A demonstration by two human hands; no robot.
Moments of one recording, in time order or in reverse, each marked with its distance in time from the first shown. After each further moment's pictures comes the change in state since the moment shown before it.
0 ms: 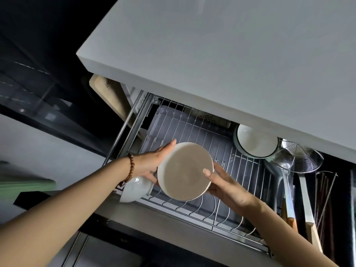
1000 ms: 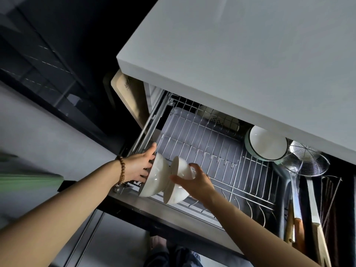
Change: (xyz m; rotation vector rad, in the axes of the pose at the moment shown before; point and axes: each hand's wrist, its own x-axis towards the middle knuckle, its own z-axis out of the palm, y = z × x) left_hand -0.018 -0.066 -0.054 -0.206 0.072 -0.151; right_hand 0.047 0.008 0.107 -0.561 0.359 0.213
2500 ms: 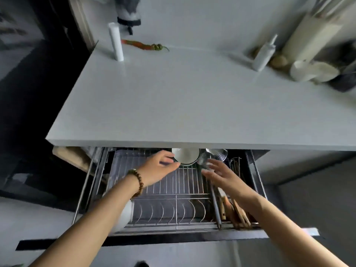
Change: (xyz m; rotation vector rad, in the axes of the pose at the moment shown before) left_hand -0.140 0.132 0.190 0.575 0.043 0.663; right_hand -0.190 0.070 -0.223 0.406 0.201 -0.262
